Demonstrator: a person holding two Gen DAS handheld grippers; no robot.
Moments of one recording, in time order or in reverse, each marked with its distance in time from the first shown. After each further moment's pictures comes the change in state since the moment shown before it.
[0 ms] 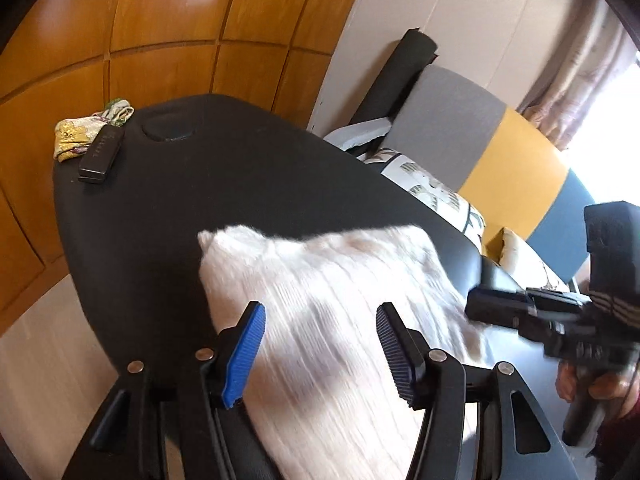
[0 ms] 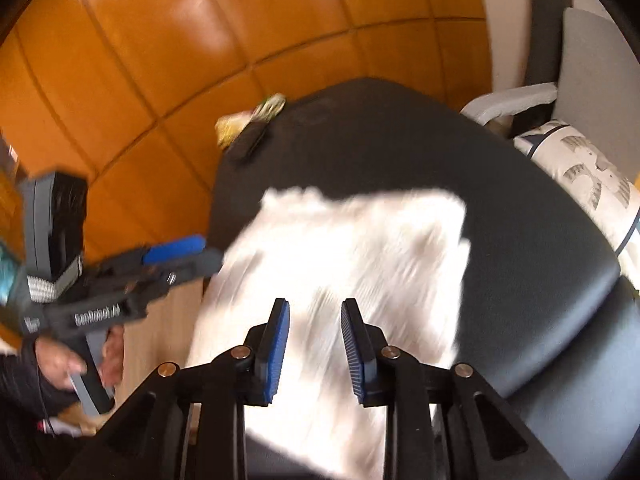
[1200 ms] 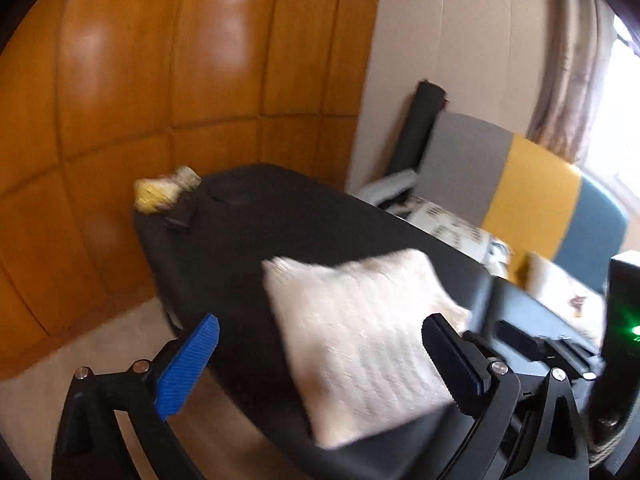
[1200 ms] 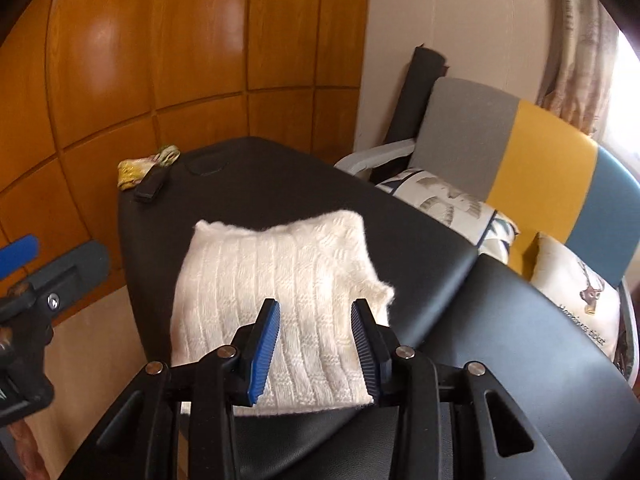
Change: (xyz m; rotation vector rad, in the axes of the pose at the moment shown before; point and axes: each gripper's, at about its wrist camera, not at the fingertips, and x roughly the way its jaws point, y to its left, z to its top) left arm -0.121 -0.037 -0.036 0.099 -0.251 0.255; right arm -0.050 0.125 -0.049 0.112 -0.290 -0.609
